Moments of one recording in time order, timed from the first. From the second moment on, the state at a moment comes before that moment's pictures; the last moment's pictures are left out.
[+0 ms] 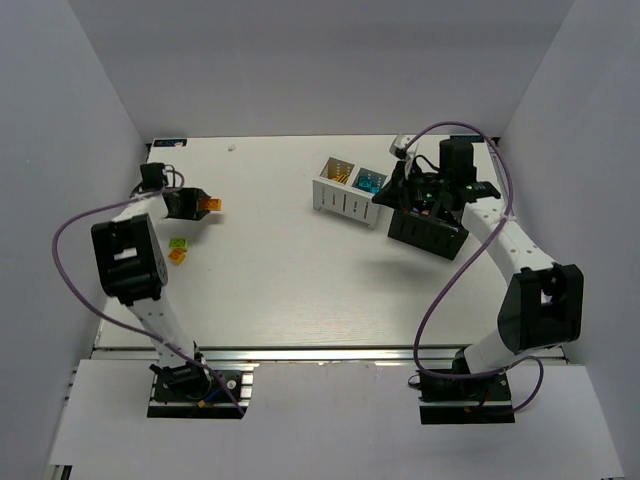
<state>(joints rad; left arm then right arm) 0.25 1.99 1.38 -0.37 0.24 -1.28 0.22 1.53 1.24 -0.29 -0.96 -0.40</state>
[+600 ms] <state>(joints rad) -0.29 1.72 1.32 0.13 0.38 -0.95 0.15 1.36 1.11 -0.23 -0.90 -0.36</state>
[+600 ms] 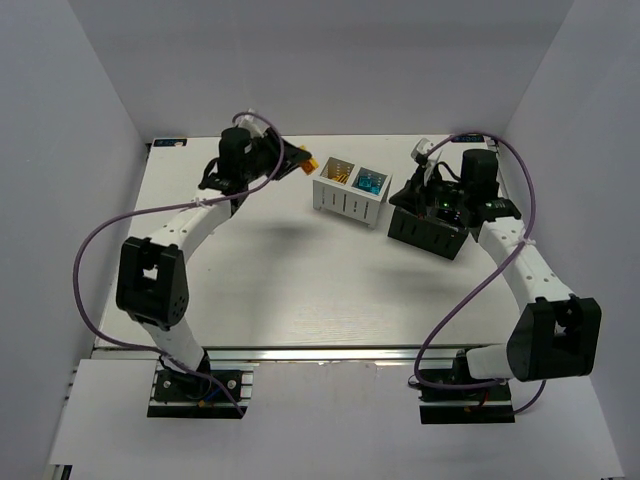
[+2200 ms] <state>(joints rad) -0.46 1.90 1.70 -0.26 -0.07 -0.49 0.10 1.28 1.01 -0.19 -0.90 -0.42</state>
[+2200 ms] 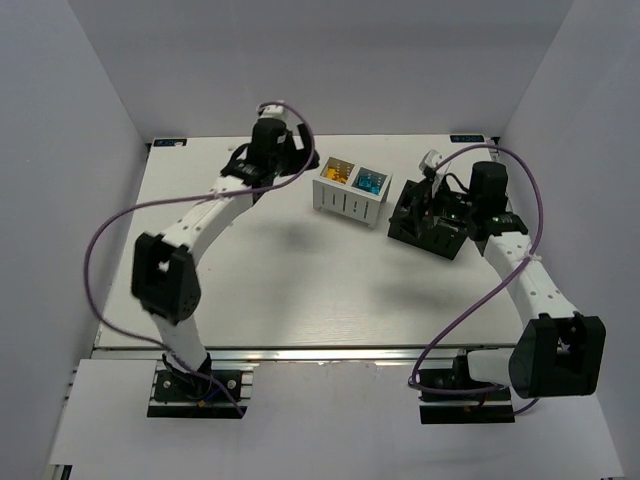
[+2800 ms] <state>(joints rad) 0.01 1.14 0.96 -0.46 -0.19 -0.63 0.26 1.36 0.99 -0.30 -0.94 -0.46</state>
